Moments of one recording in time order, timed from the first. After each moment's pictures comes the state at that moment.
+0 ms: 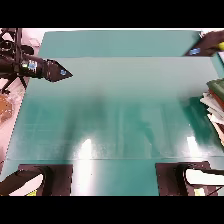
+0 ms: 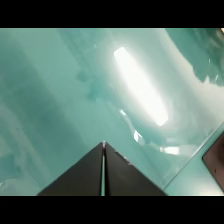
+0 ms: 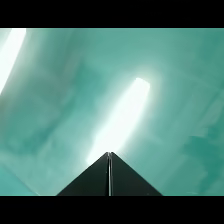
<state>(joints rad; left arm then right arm) -0.12 -1.07 1.45 0.85 -1.35 -1.24 -0.02 -1.42 2.03 -0.96 1.76 1.37</state>
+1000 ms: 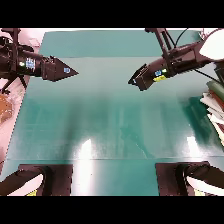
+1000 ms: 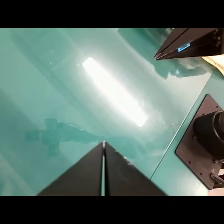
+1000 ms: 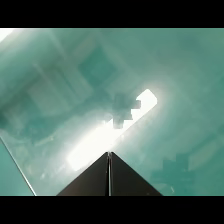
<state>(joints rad) -0.12 -1.07 1.46 0.67 -1.36 -1.12 0.43 -1.20 1.55 -1.07 1.31 1.30</state>
